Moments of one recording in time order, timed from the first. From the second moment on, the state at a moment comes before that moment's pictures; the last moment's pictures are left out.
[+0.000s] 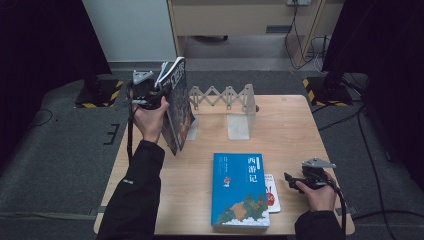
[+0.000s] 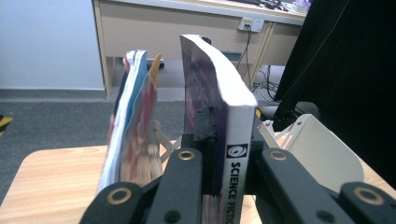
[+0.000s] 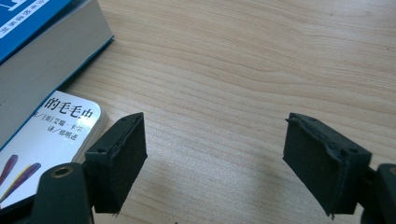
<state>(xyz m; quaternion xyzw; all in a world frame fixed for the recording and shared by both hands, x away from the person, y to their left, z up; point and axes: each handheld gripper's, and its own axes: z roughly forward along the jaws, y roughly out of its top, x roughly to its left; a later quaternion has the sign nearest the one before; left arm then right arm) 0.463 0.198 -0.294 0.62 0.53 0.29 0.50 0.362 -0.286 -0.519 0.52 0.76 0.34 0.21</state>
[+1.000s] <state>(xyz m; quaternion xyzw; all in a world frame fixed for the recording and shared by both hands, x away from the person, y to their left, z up) 0.477 0.187 -0.325 0.64 0.54 0.30 0.46 0.363 -0.284 -0.520 0.52 0.76 0.34 0.21</state>
